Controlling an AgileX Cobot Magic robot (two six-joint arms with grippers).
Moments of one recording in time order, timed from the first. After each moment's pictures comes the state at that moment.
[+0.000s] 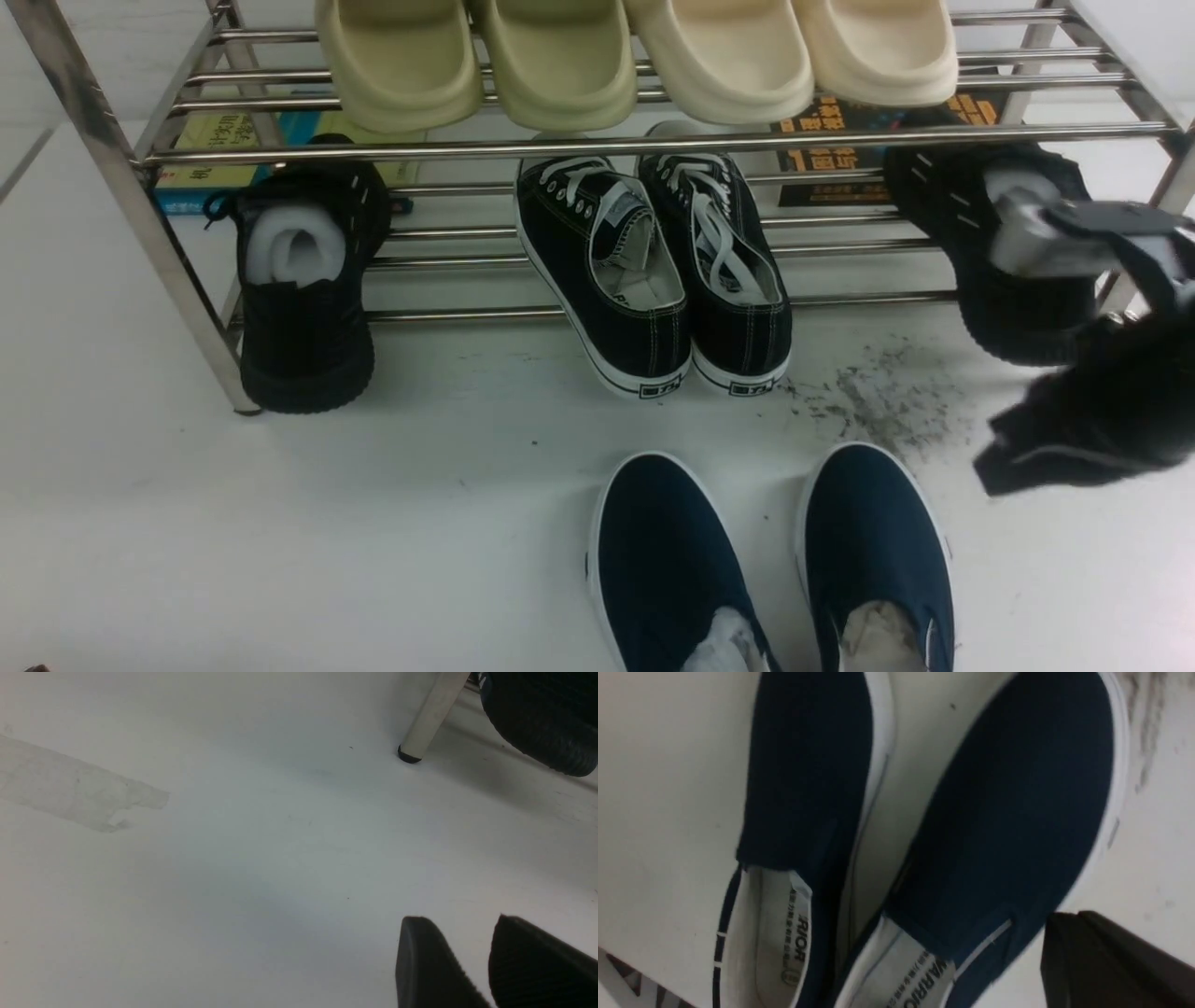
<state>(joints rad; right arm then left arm) 0.32 1.33 -1.03 0.41 0.94 -0.19 0.02 -0.01 0.01 0.16 0.44 -0.47</state>
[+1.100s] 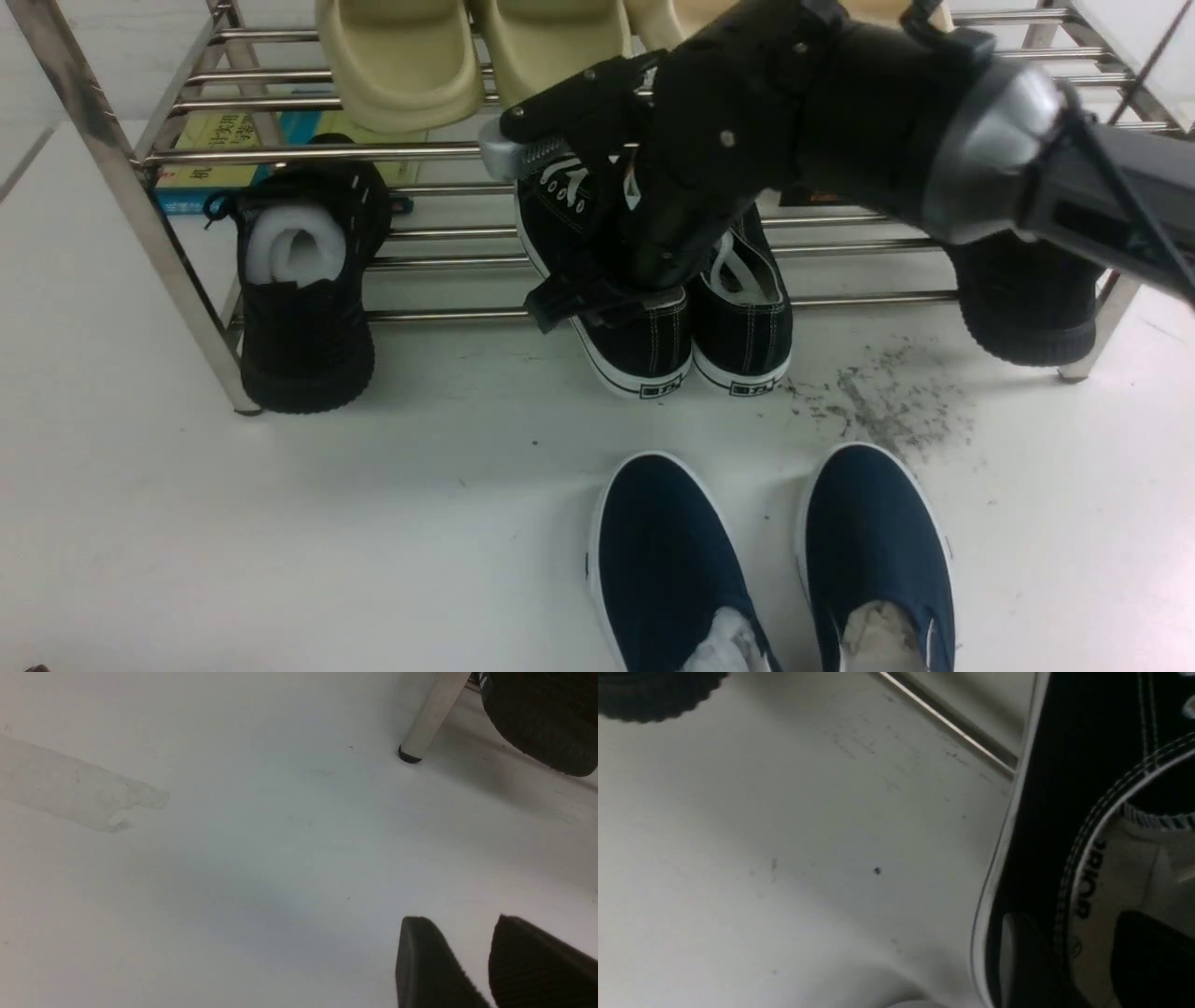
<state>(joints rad) 0.74 2.02 -1.84 -0.12 0.91 0.19 0.02 -0.01 0.01 0.16 0.44 -0.47</state>
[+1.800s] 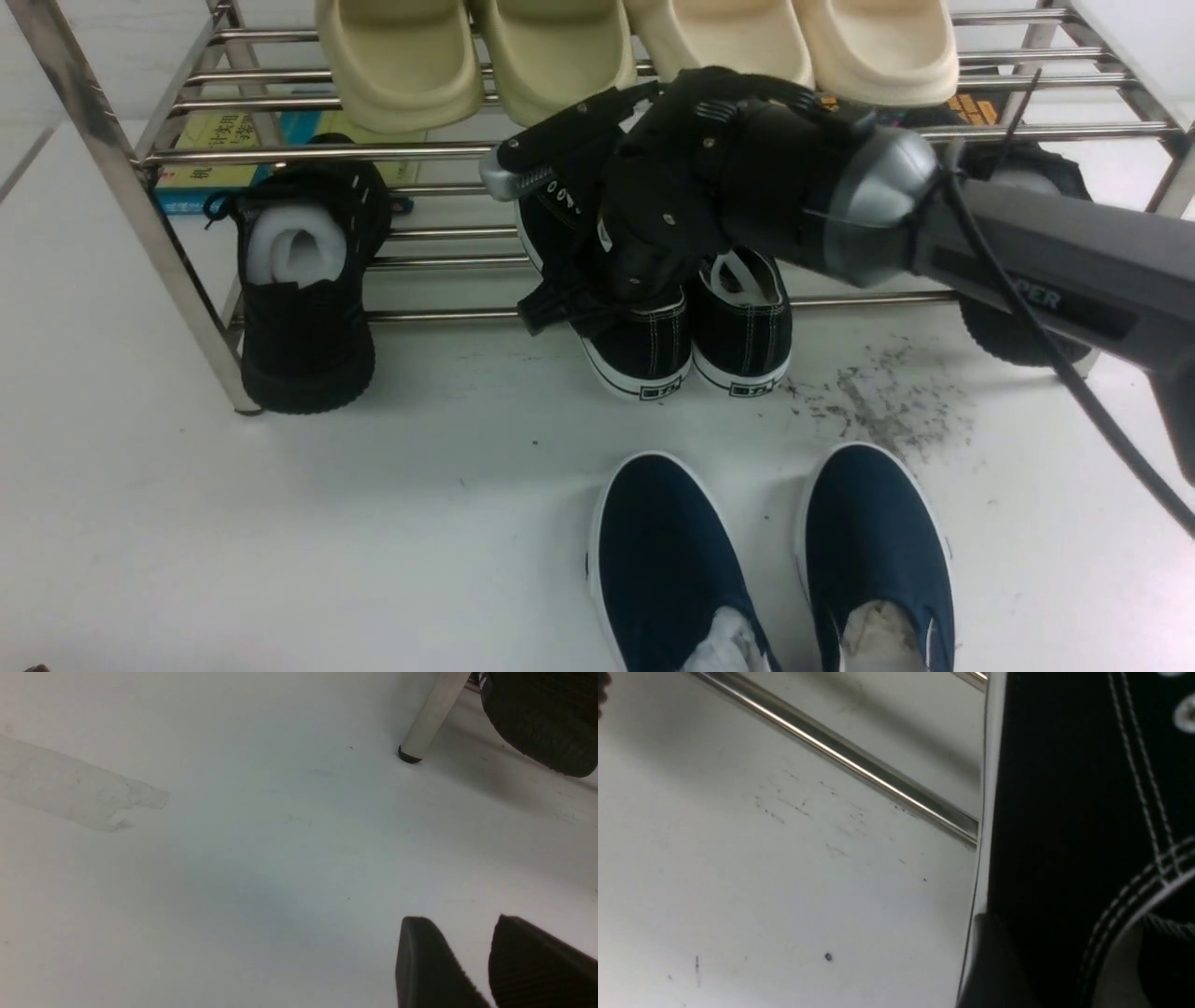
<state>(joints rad) 0.74 2.12 -1.86 -0.28 0.79 0.35 0.02 -0.01 0.01 0.16 0.44 -0.47</state>
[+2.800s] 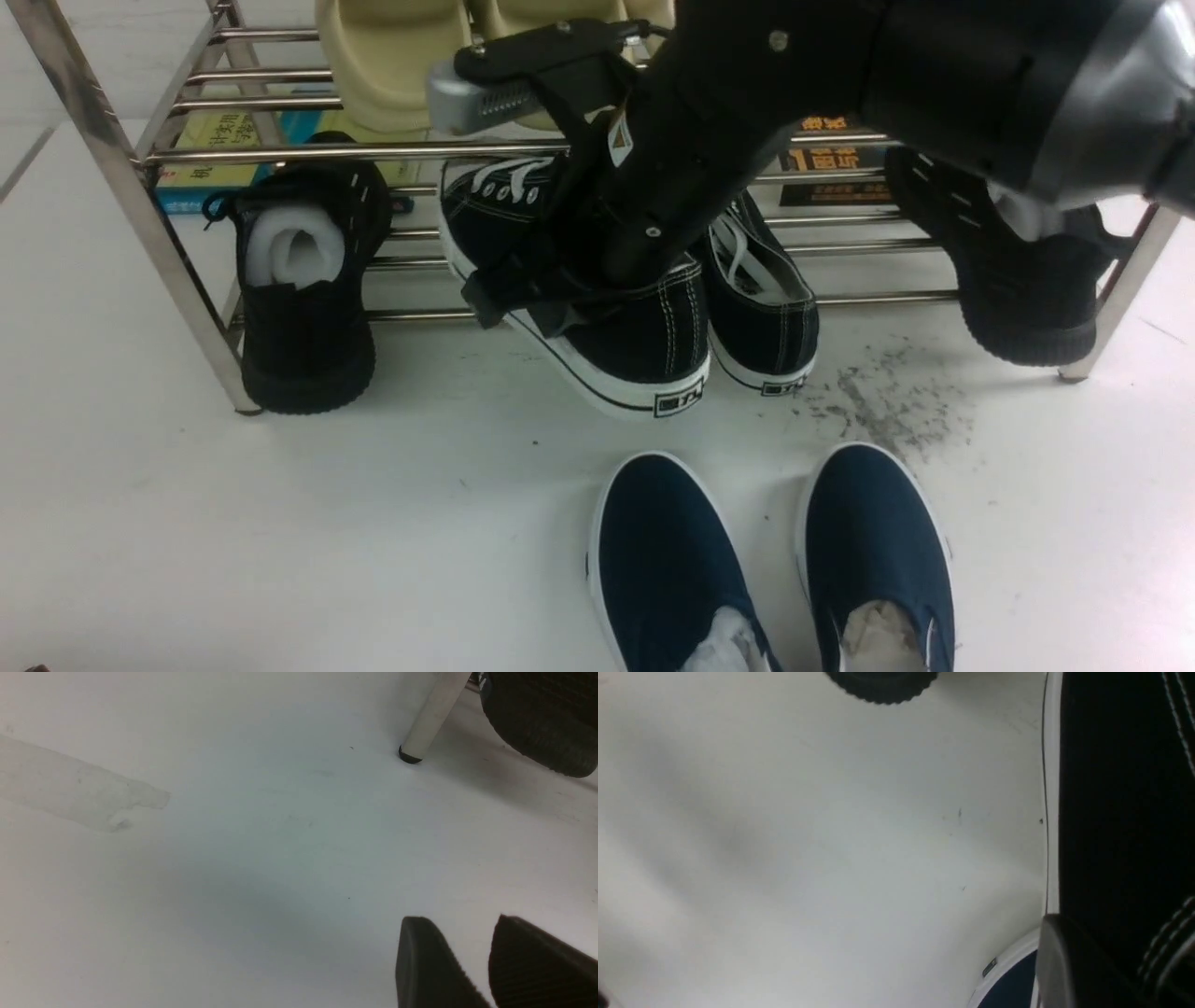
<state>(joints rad) 0.80 1.86 -1.86 0.15 1.06 0.12 0.02 -0.01 0.01 0.16 0.44 -0.47</state>
